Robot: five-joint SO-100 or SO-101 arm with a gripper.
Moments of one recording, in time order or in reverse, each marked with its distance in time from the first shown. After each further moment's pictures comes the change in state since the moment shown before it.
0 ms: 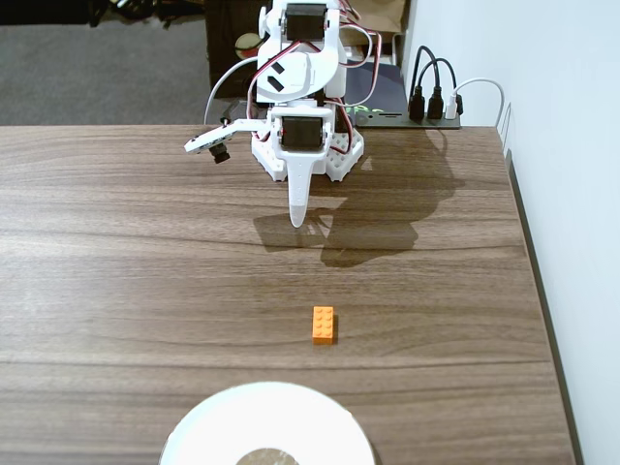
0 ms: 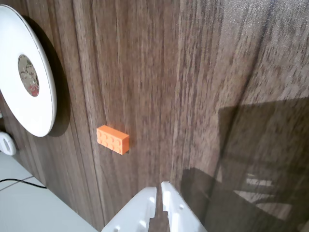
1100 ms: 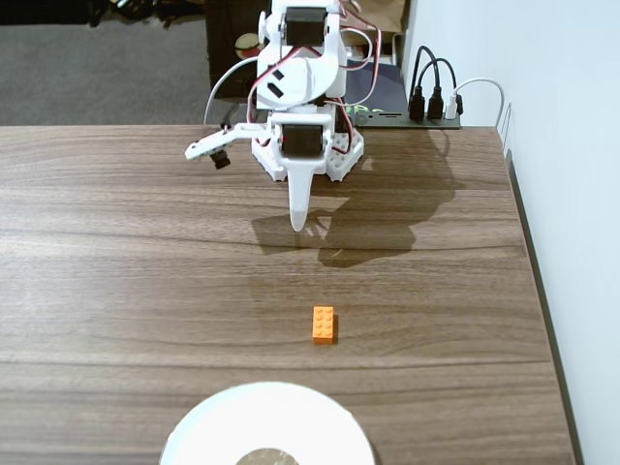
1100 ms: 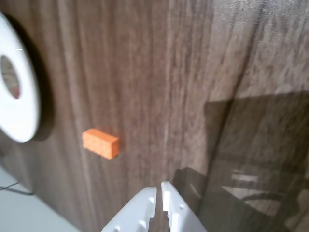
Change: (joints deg) arm -0.1 -8.3 0.0 -3.8 0.0
